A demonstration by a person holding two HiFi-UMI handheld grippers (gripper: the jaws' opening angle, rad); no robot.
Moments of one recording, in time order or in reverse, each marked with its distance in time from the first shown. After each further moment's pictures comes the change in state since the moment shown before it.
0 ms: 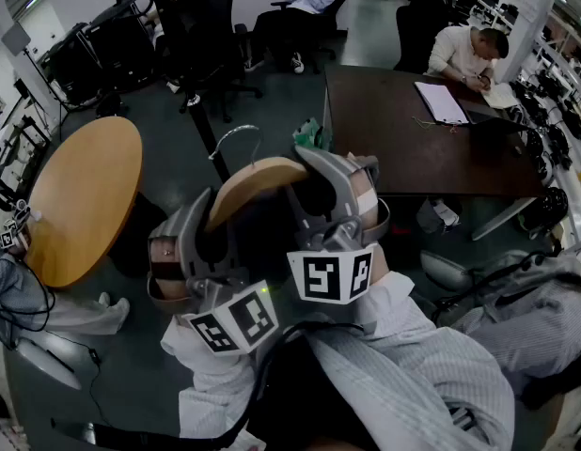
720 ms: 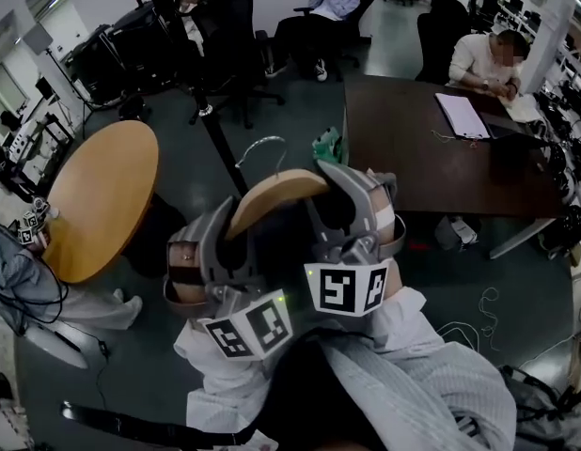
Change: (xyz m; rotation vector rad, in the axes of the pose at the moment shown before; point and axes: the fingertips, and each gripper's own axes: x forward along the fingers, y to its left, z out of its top) left arm 0.028 -0.031 0.039 0.033 0.030 -0.022; right arm -0.007 -0.028 -0.050 0.050 0.004 0.012
